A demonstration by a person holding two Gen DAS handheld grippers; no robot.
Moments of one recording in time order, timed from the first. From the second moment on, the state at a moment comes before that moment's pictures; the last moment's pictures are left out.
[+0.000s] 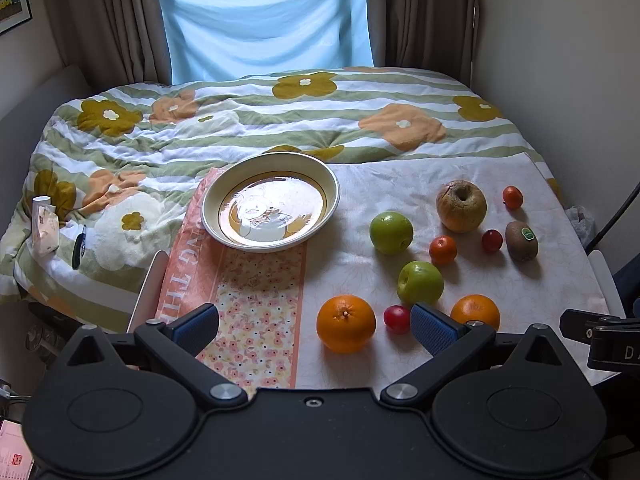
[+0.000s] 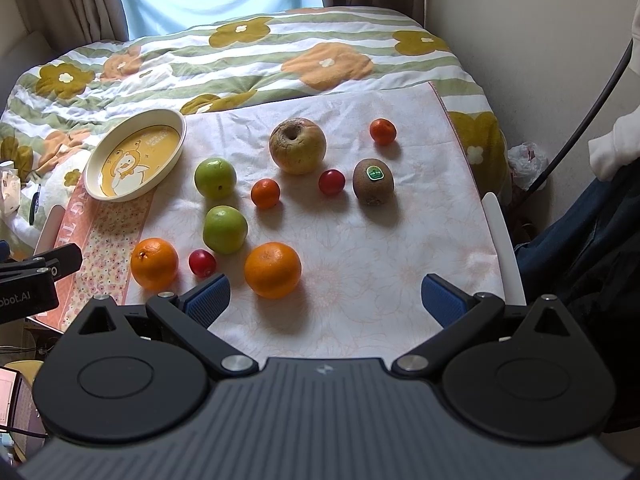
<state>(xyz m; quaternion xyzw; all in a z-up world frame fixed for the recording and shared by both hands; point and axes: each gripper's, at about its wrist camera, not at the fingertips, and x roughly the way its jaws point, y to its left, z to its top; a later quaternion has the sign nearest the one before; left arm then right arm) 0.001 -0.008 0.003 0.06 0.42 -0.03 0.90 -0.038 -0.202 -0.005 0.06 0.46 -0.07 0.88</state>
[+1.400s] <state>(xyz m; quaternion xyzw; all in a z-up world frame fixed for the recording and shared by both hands) 0.008 -0.004 0.004 0.06 0.43 -0.04 0.90 -0.035 -0.203 -0.007 0.07 0.46 -0.07 0.88</state>
